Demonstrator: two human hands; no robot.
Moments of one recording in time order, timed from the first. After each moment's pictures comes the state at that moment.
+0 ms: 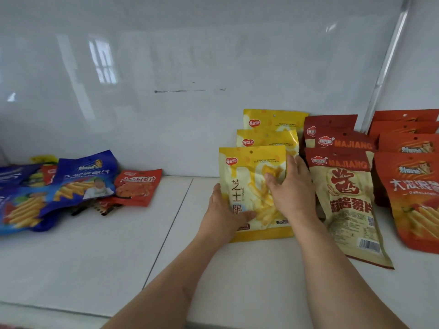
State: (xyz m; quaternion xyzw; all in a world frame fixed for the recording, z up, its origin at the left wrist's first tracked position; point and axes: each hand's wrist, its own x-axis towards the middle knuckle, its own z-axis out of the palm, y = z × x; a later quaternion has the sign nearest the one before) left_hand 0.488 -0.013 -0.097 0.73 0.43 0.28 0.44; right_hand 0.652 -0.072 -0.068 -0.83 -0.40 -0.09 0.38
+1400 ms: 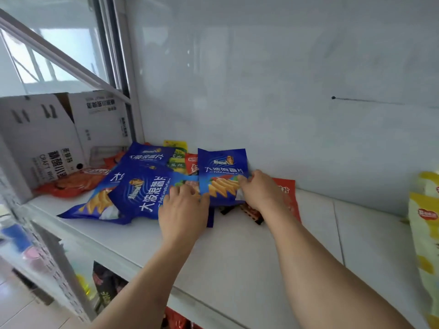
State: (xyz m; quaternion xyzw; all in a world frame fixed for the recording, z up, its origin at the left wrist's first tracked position) left_hand 0.137 0.156 -0.078 0.64 0.69 0.31 0.12; right_hand 0.310 0.185 -0.054 -0.77 -0.55 0.12 0.29
